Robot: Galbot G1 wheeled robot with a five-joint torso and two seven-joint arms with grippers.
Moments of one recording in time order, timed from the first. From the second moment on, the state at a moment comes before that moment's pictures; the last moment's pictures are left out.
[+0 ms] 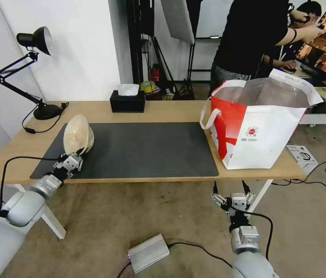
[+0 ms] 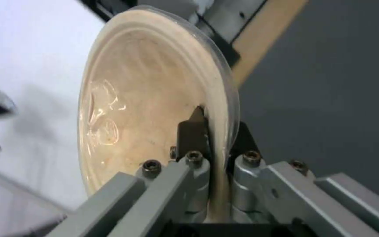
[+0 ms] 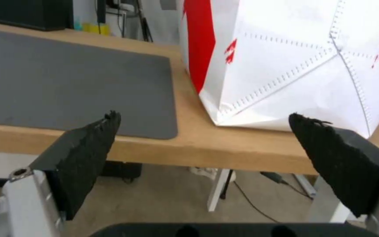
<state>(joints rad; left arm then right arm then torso) 1.12 -0.71 -0.43 -1.69 0.00 -0.16 0.10 -1.48 1.06 0.18 2.01 0.15 0.04 0.60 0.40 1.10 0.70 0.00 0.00</state>
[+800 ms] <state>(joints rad) 0.41 -0.58 0.14 -1.64 -0.10 -0.27 0.22 -1.44 1.08 0.14 2.03 0.13 0.02 0.60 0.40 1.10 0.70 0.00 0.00</state>
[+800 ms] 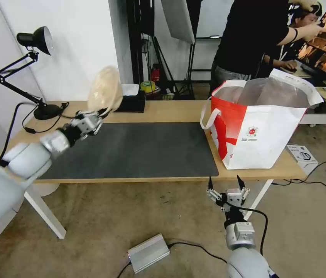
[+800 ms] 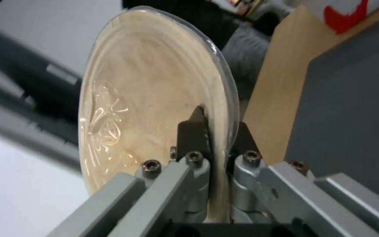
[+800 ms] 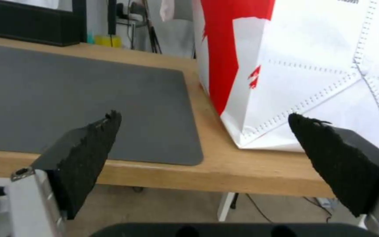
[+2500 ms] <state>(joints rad) -0.19 -1.31 0.54 -1.08 0.33 -0.31 0.31 -1.50 1.11 0.15 2.02 0.08 0.02 0.59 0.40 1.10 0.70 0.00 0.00</state>
